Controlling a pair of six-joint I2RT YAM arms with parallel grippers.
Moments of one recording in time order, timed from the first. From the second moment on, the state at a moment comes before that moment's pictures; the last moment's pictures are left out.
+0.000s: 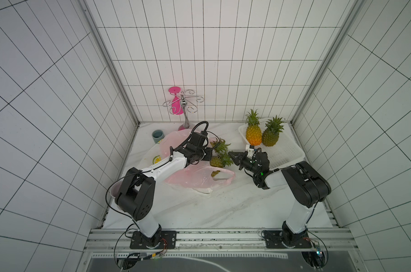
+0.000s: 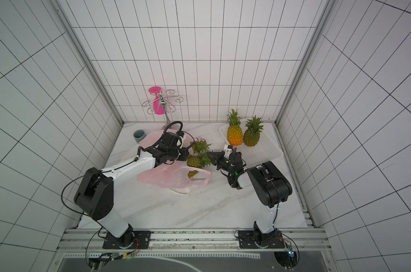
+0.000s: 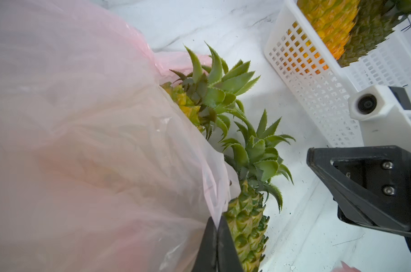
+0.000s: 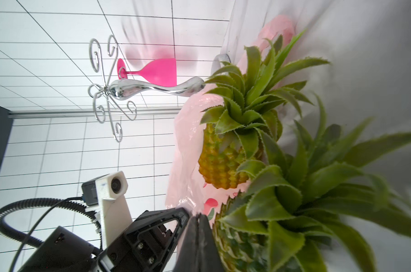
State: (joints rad) left arm -0.54 1.66 1.20 -0.33 0.15 -0.38; right arm 0.39 1.79 0.59 1.13 -0.46 1.54
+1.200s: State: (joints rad) left arm -0.56 1.69 1.11 -0.23 0.16 -0.37; right arm 0.50 1.90 0.70 0.80 -0.22 1.56
